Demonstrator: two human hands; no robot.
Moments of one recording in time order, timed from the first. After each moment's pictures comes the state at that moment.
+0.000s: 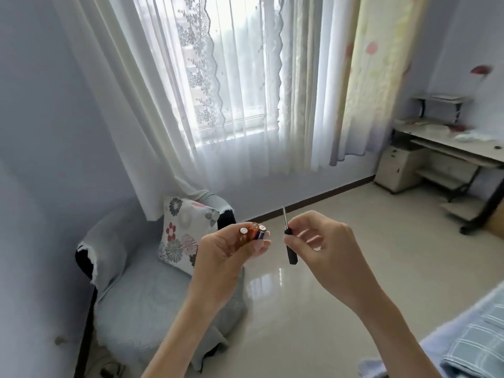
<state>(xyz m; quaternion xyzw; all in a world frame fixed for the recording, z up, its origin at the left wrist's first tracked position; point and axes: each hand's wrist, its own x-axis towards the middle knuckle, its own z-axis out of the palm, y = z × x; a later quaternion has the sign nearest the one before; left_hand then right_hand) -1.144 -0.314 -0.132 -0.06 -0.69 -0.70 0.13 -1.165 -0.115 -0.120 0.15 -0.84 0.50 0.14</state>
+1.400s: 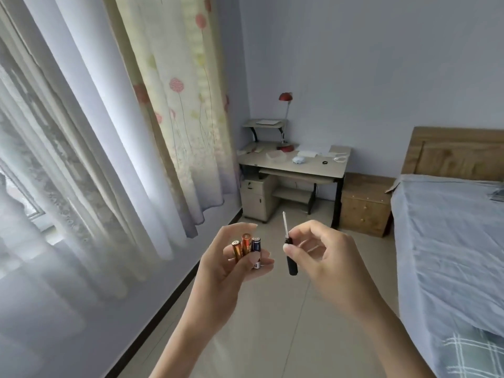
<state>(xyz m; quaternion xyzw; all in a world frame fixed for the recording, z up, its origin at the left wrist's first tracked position) -1.813 0.117 -0.116 -0.34 -0.62 -0.69 -0.14 -1.711 0.296 -0.113 -0.14 -0.83 0.45 0.30</state>
